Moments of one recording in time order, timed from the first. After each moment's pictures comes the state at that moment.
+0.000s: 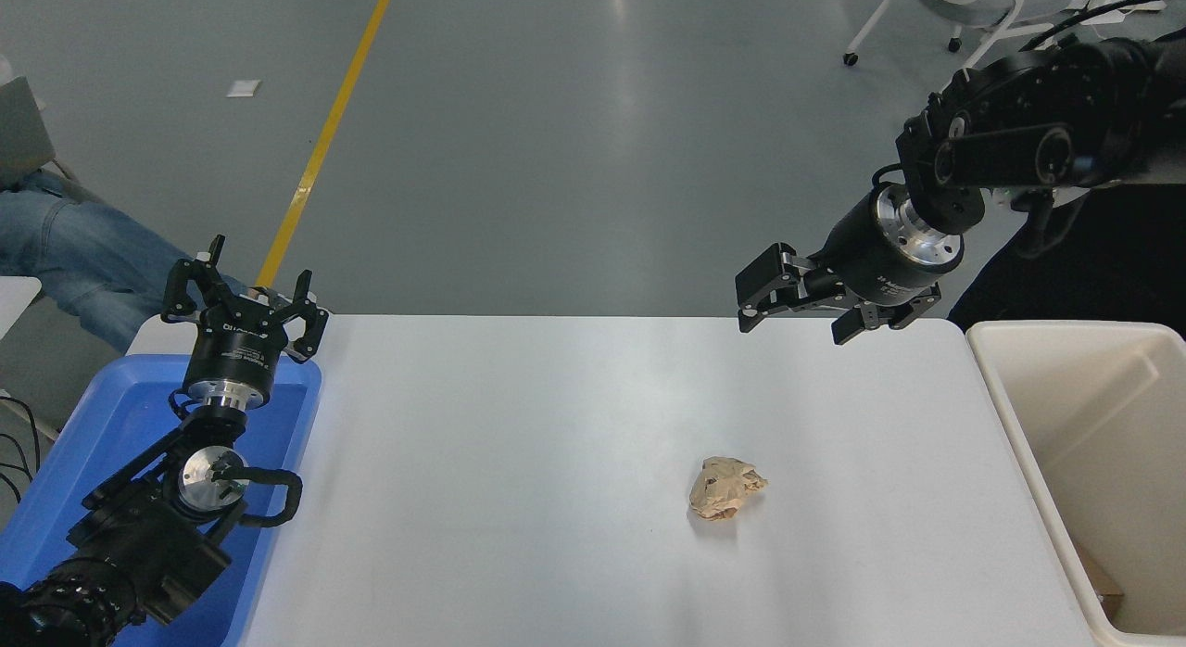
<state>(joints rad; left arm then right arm) -0.61 0.22 -0.90 -0.40 -0.07 -0.57 -0.53 2.09 -0.09 -1.40 1.29 0.05 0.63 0.26</state>
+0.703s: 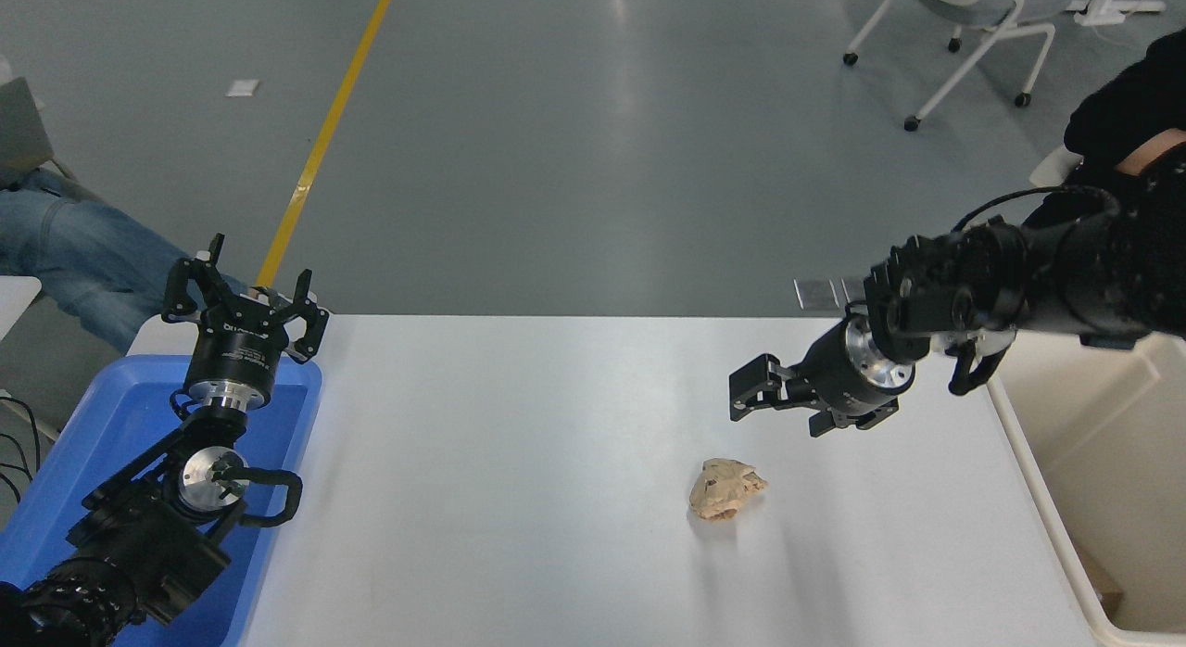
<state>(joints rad) -0.61 0.22 -0.90 -0.41 -0.07 -0.57 -0.53 1.58 -0.08 -1.28 1.06 0.04 0.42 0.26</state>
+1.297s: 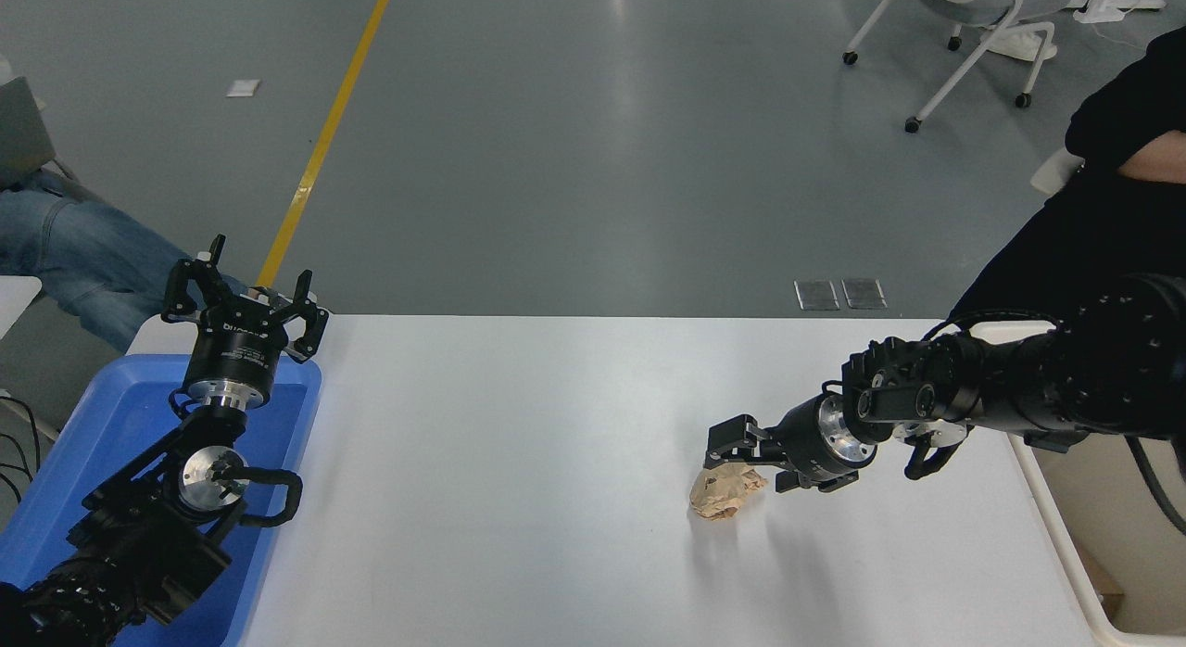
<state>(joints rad) -0.61 0.22 -0.90 -0.40 -0.07 -0.57 -0.53 1.30 -0.08 -1.15 0.86 0.03 0.34 0.26</state>
